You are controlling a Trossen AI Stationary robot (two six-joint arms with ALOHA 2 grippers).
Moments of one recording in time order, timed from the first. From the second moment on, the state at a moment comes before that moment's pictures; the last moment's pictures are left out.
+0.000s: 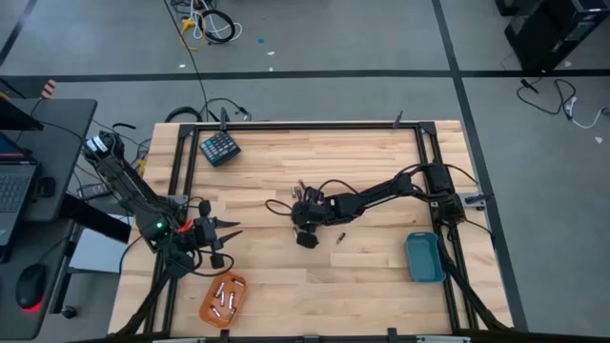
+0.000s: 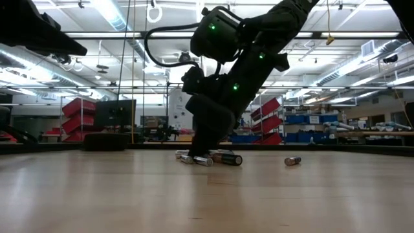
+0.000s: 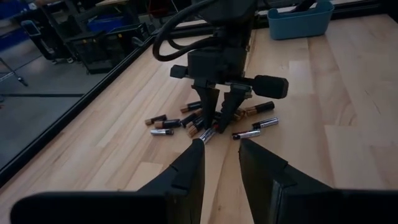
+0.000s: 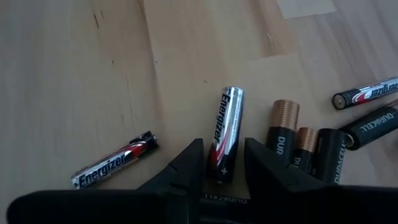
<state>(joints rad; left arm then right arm) -0.91 0.97 0.49 -0.33 -1.13 -0.61 0.08 2.08 1.26 -0.16 0.21 0.24</state>
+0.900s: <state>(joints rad) -0.91 0.97 0.49 -0.32 -1.13 -0.61 0.07 2.08 1.26 -0.16 0.18 0.22</state>
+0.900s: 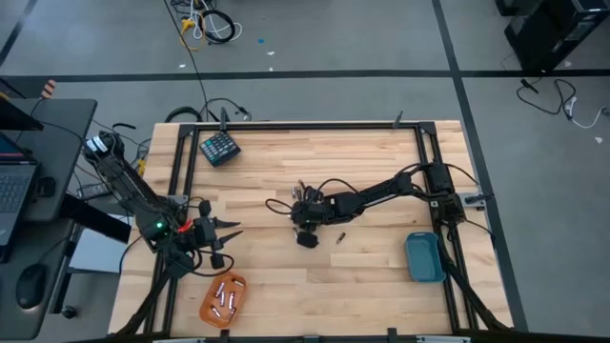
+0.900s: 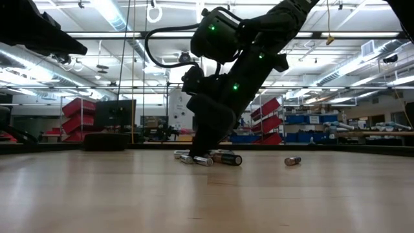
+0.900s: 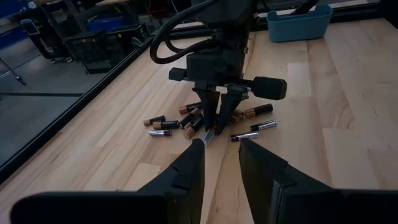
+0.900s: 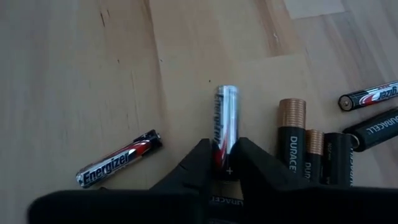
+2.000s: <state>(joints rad) -0.76 1.16 0.49 -0.02 -1.06 -0.55 0.18 1.92 1.27 0.15 0.22 -0.11</state>
